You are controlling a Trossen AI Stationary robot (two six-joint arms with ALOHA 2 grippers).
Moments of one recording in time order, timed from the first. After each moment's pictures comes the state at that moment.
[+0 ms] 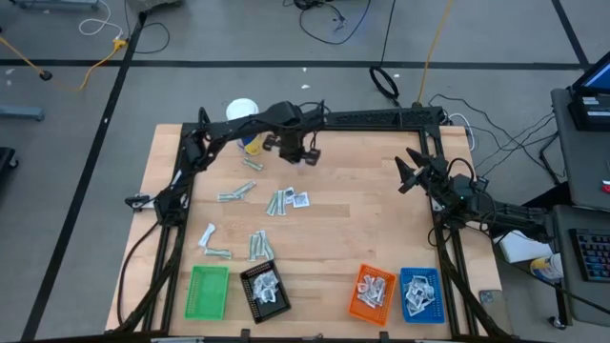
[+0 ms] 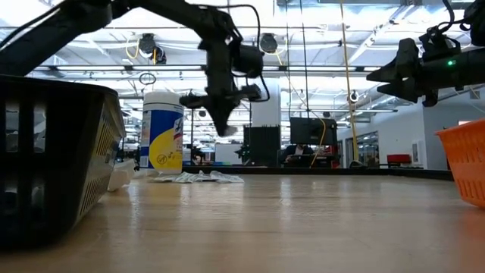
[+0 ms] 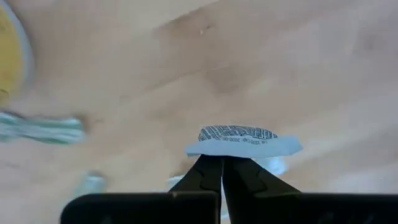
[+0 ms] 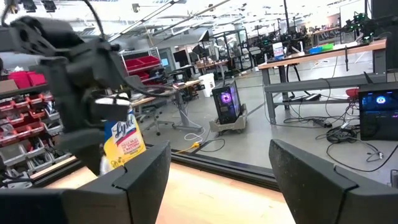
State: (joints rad) left arm 0.44 2.21 2.06 -1.38 0.11 -0.76; right arm -0.21 0.02 0.02 0.13 0.63 0.19
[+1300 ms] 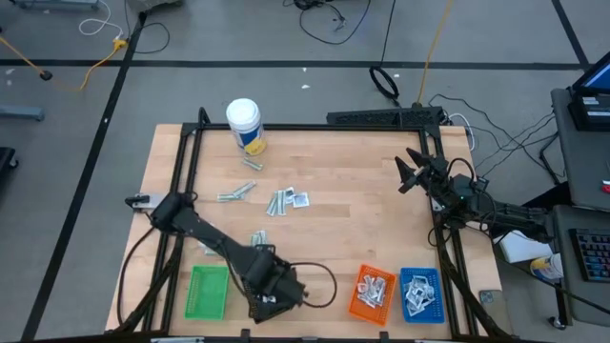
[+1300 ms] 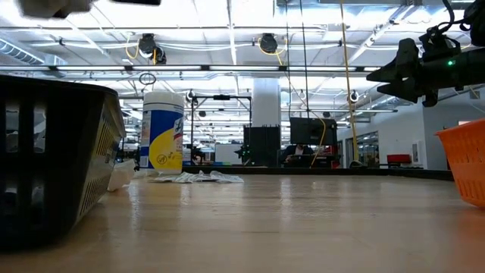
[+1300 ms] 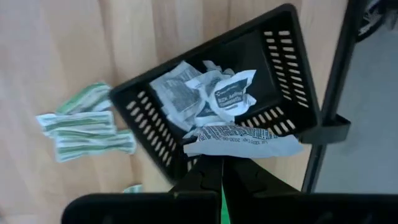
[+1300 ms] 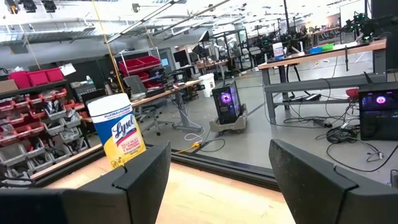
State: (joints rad) left arm -0.53 2.09 1.97 -1.48 0.13 -0.51; right arm -0.21 0.02 0.02 0.13 0.63 0.19
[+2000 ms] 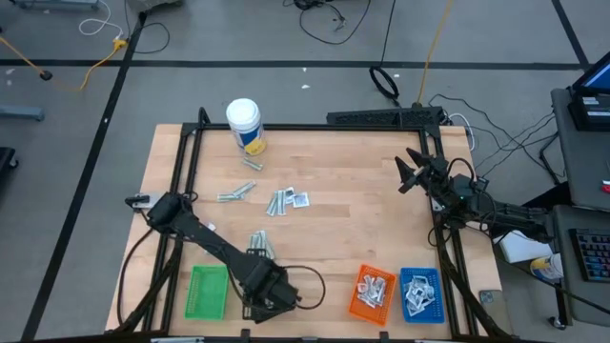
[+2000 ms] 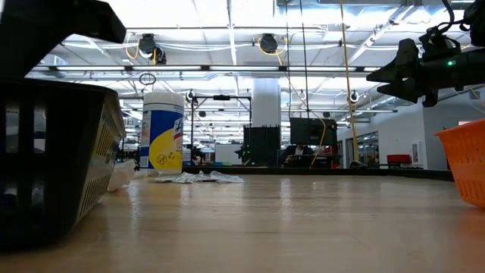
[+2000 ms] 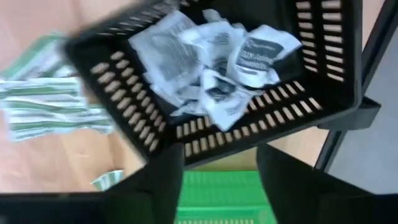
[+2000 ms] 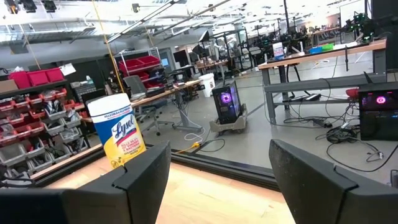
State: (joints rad) left arm -0.55 2.07 1.78 -1.39 0.19 -0.58; right arm -0.21 0.02 0.02 0.13 0.63 0.19
